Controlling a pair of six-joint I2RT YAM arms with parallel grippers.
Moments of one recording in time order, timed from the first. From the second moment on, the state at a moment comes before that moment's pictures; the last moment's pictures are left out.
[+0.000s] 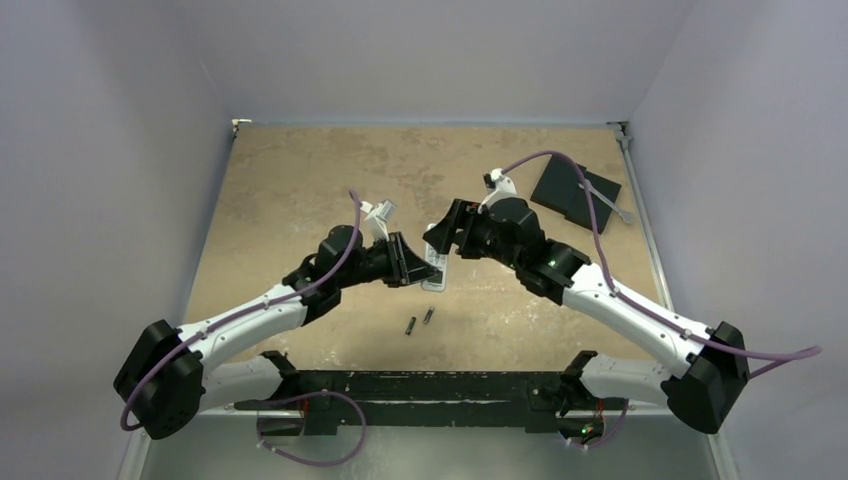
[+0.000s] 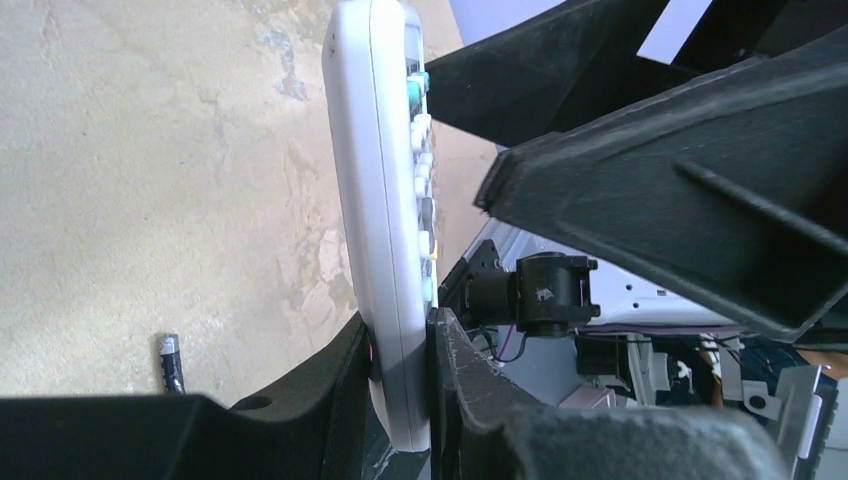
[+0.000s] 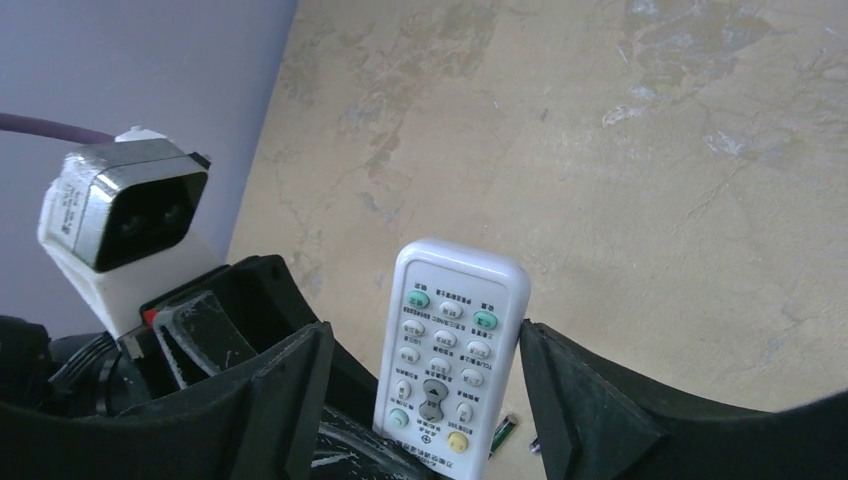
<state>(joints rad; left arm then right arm) -0.73 1.13 0.60 0.25 0.37 -0.92 0.78 1.16 0.93 -0.18 0.06 0.78</state>
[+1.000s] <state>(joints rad) -0.51 1.29 0.33 1.06 0.86 -1.42 0.78 0.77 0.76 -0.10 -0.38 -0.01</state>
